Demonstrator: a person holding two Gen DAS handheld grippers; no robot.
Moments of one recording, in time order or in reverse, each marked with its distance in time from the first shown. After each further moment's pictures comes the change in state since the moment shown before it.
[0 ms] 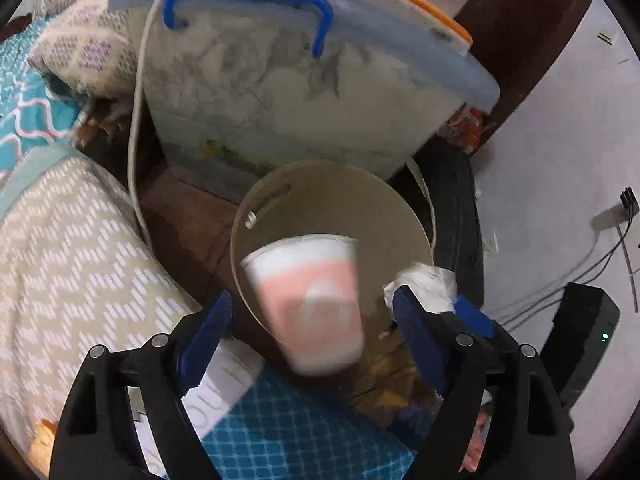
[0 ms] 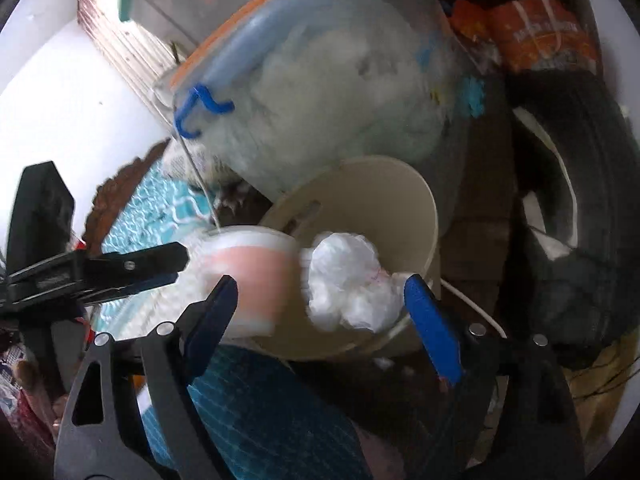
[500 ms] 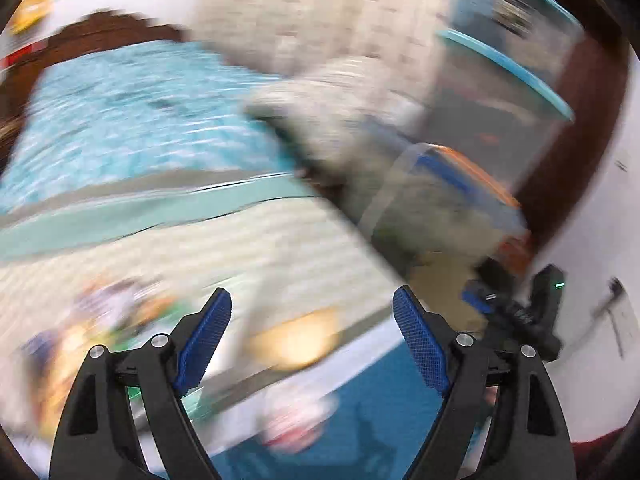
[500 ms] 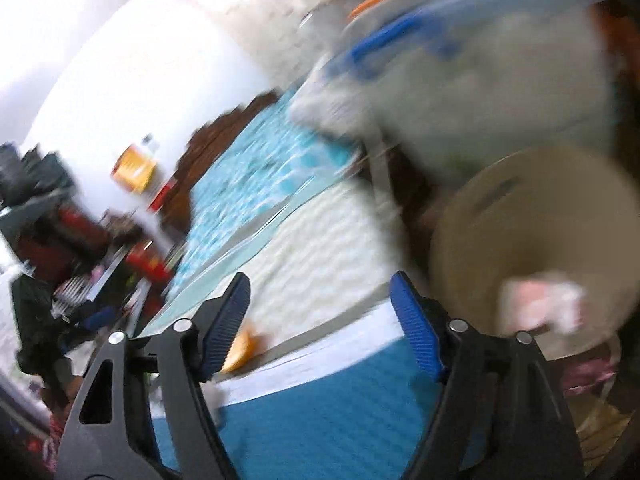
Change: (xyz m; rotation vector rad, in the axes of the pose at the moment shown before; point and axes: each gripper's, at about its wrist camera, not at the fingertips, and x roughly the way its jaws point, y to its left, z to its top) left arm -0.273 0.179 -0.193 -0.337 -0.409 0.254; right arm 0.038 0.148 -0.026 -0.166 0.200 0.379
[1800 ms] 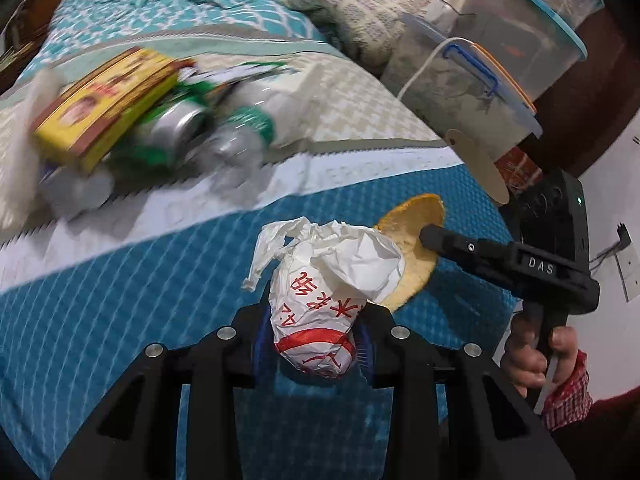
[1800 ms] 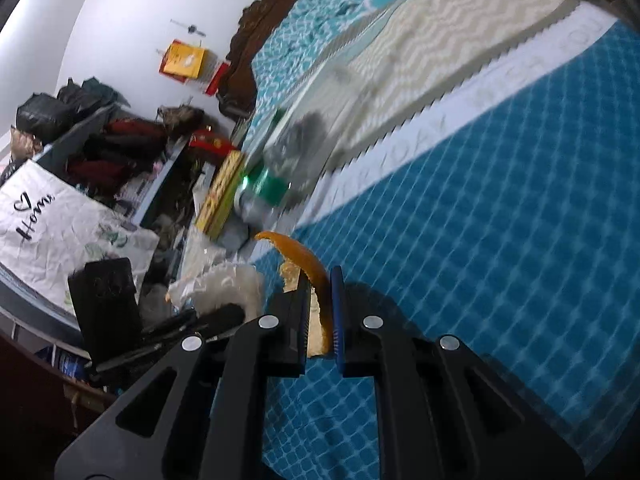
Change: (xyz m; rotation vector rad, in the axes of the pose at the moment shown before) left arm -0.016 0.043 -0.178 -0.072 0.277 -0.023; right arm 0.053 0.098 -0.176 0.027 0.453 0.210
